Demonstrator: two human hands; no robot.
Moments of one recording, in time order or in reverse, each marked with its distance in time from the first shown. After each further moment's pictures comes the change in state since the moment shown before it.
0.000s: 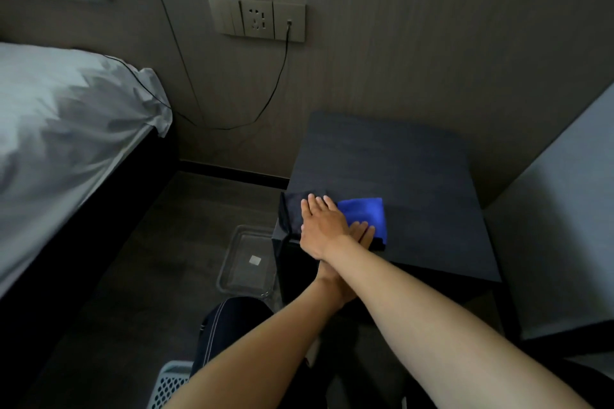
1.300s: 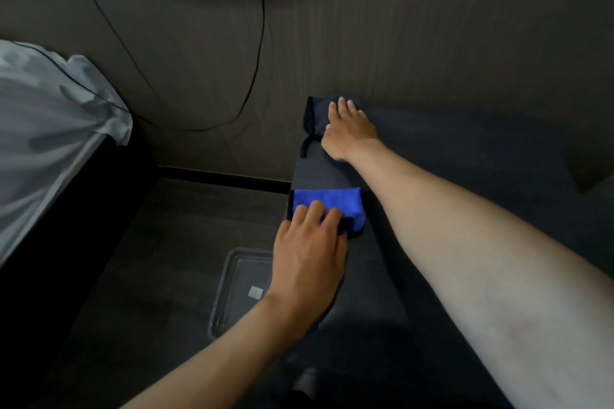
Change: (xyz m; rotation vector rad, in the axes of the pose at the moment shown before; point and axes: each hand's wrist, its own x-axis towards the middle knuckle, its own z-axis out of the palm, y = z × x) left_hand 0.180 -0.069 -0.039 -0.151 0.407 0.039; right_hand 0.288 0.144 -0.027 0.324 0.111 0.202
